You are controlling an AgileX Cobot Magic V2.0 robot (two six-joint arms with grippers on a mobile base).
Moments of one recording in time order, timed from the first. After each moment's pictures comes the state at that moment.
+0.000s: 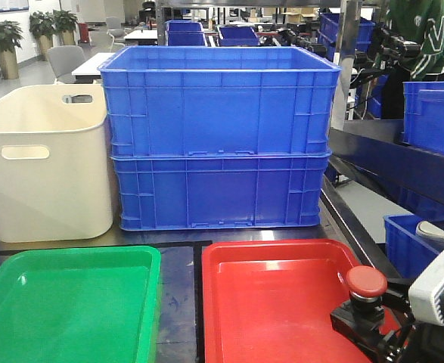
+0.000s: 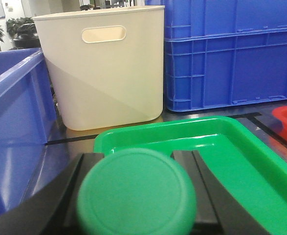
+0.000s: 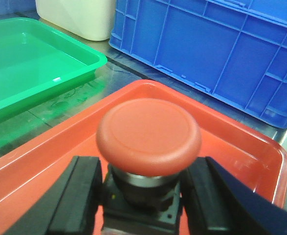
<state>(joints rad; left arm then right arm) -0.04 0.52 -0.30 0.39 -0.07 -0.35 0.09 1.06 -0.61 -1.52 -0.49 1.18</state>
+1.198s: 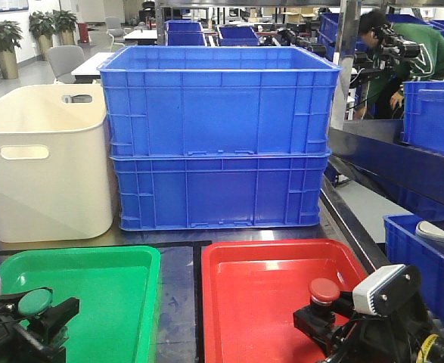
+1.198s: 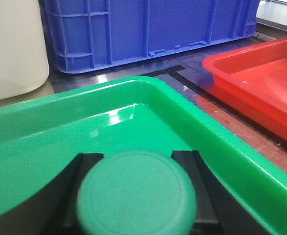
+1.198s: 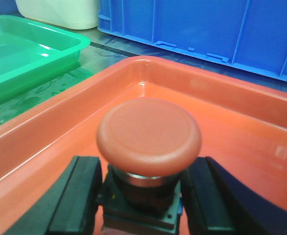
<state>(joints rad) -0.04 1.45 -0.53 0.68 -0.68 -0.51 0.09 1.55 -0.61 -0.87 -0.74 0.54</state>
